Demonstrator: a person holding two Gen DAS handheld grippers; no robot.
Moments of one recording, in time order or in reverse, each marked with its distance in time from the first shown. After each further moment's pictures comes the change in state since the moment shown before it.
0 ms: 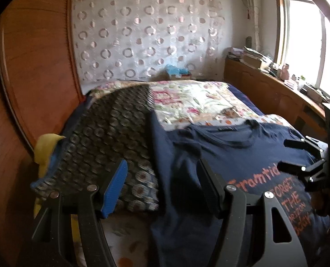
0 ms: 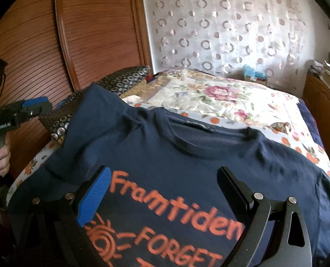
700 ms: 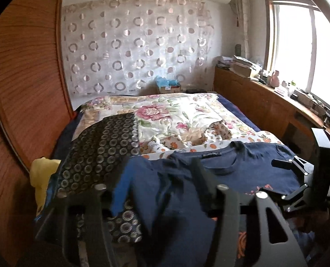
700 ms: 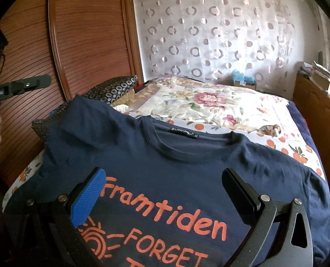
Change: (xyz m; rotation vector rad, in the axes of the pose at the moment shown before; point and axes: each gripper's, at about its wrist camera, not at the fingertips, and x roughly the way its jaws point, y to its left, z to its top) left arm -0.020 0.001 0.054 0.022 -0.064 -0.039; right arm -0.007 -0.023 0.001 0.015 -0.041 -0.057
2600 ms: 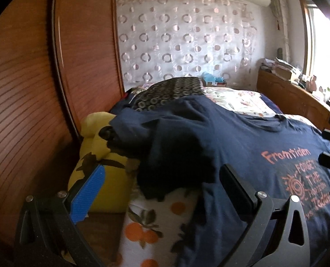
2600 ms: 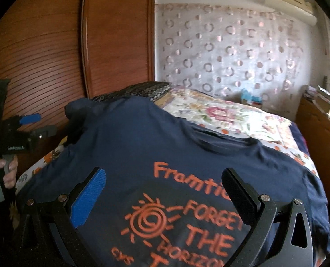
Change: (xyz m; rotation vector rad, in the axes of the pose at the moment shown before) left arm -0.058 0.048 -0.116 -0.132 -0.012 0.272; right arm -0.054 0.007 -0.021 -0.091 -0.059 0.049
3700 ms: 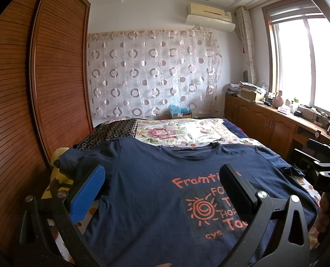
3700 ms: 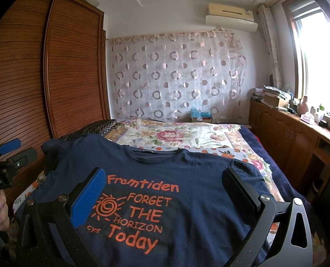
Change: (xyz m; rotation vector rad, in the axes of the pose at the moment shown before) left arm -0.101 -0.137 -0.021 0.060 -0.213 -0.165; right arm -0.097 0.009 -0.038 0.176 -0.199 -0.282
